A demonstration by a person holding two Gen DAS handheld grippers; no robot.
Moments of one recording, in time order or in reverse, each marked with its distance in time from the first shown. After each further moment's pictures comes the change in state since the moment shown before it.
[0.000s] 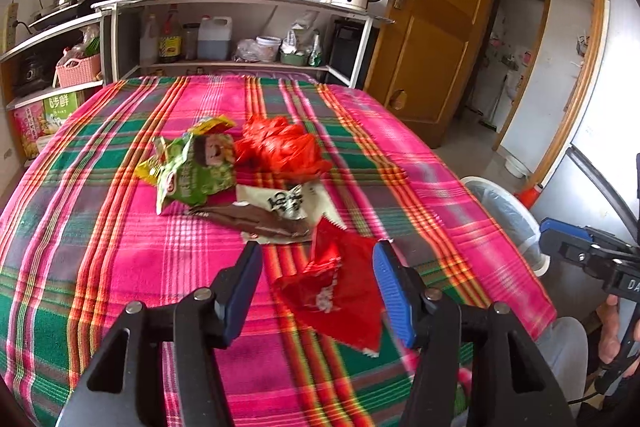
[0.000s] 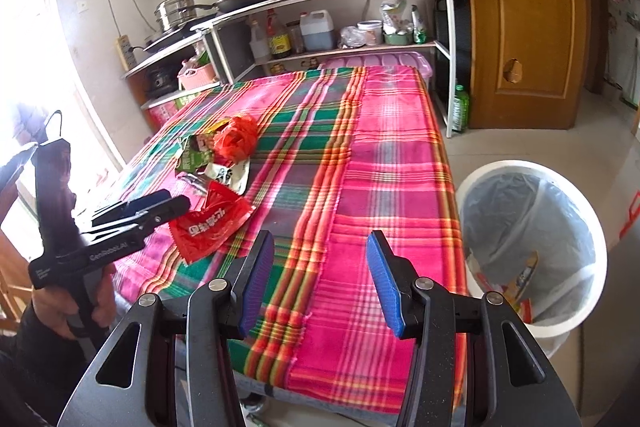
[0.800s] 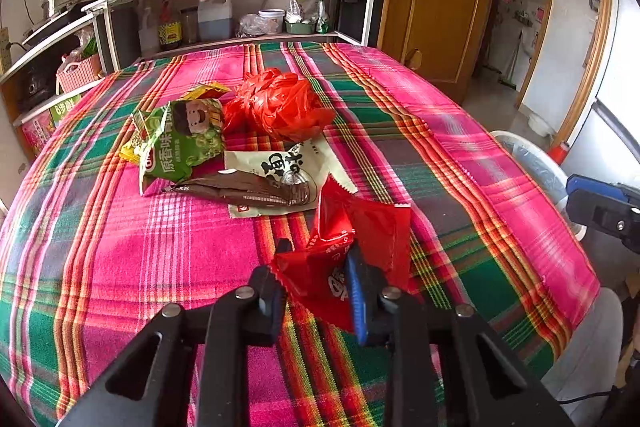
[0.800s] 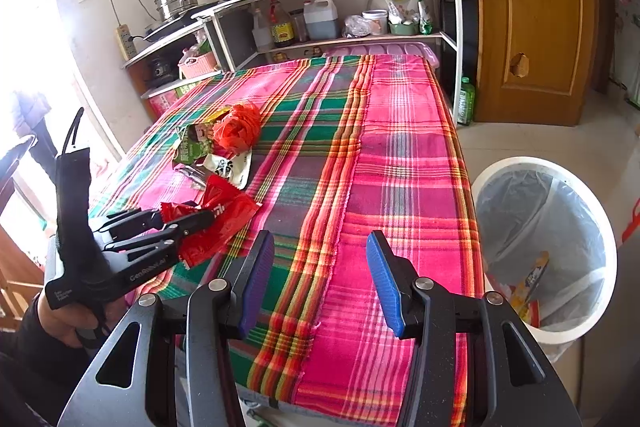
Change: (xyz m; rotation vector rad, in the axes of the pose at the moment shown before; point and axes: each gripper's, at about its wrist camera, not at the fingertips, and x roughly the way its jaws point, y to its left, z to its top) left arm 0.029 -0.018 -0.007 0.082 0.107 0.082; right arm 0.016 0.000 0.004 -0.004 0.035 0.002
